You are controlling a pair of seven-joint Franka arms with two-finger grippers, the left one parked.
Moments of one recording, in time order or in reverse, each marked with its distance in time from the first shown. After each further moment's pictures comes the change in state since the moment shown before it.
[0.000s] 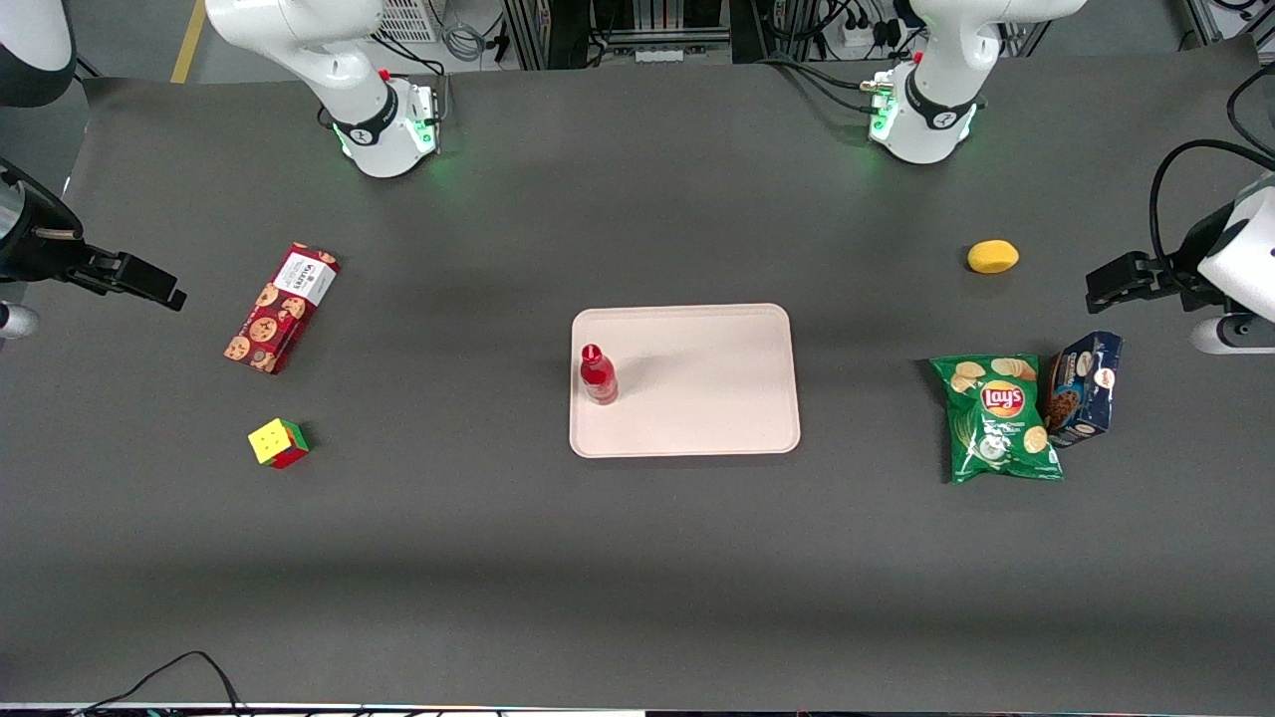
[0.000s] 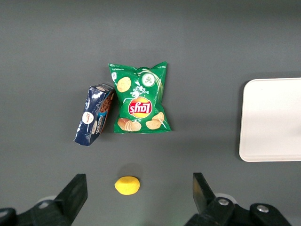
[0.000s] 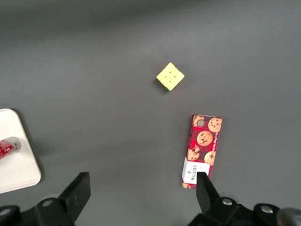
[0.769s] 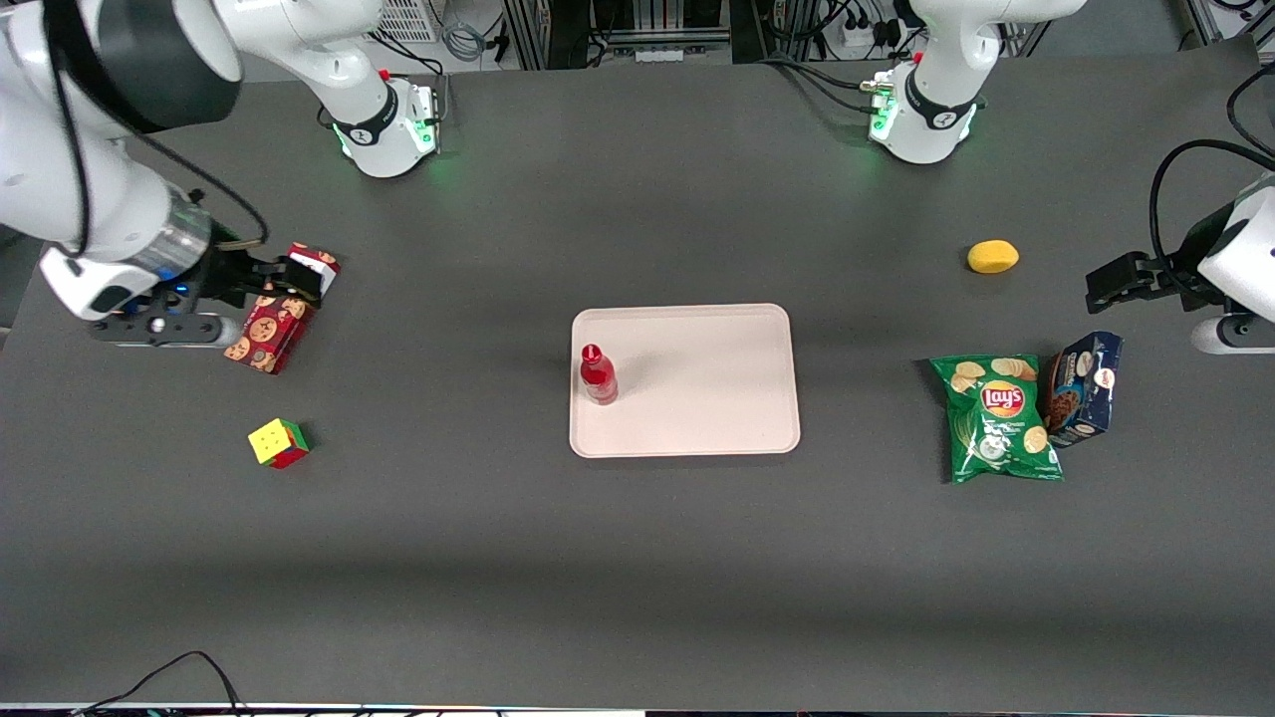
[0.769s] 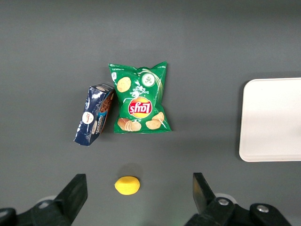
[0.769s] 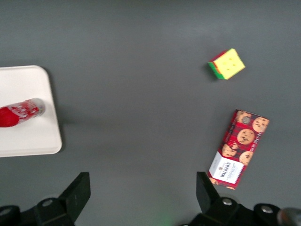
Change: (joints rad) arm 0.056 0.062 0.143 -0.016 0.042 -0.003 0.027
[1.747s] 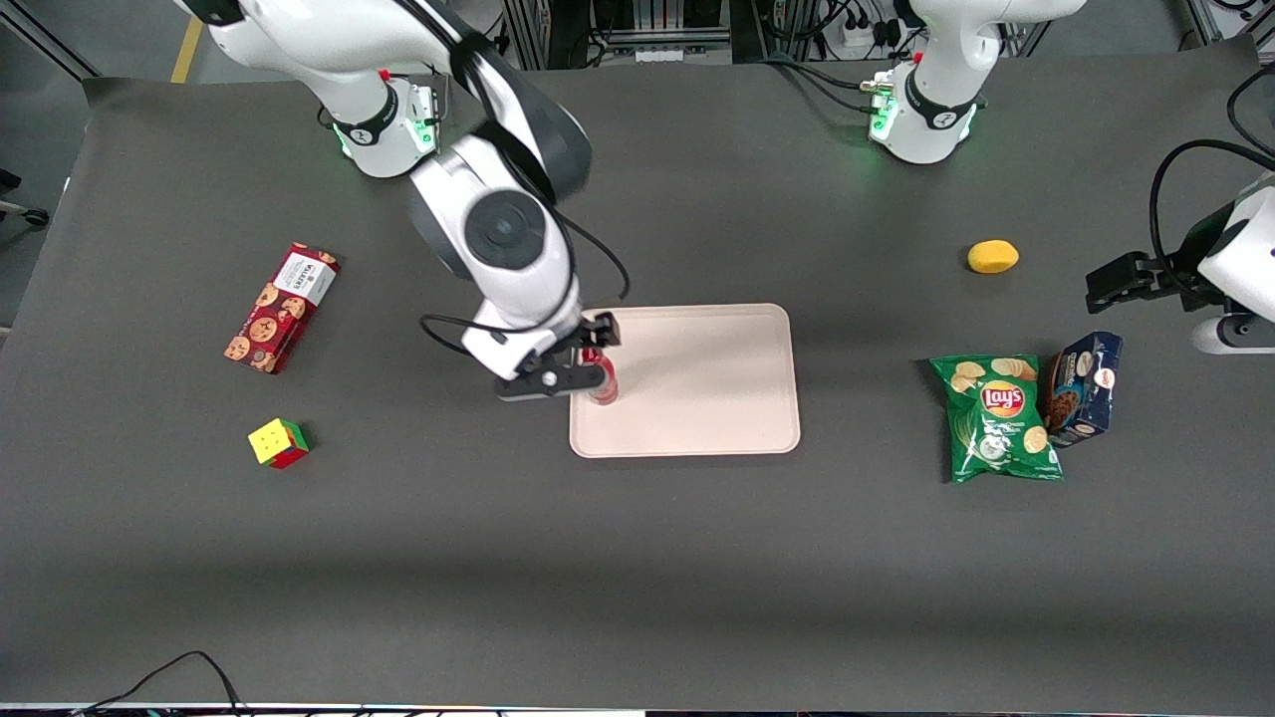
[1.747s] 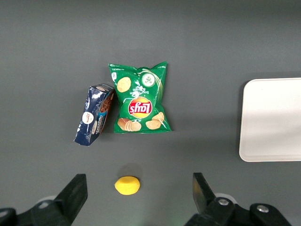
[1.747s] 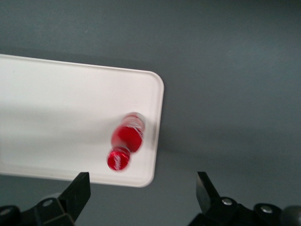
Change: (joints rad) arm 0.433 0.465 0.046 0.327 -0.044 0.186 0.280
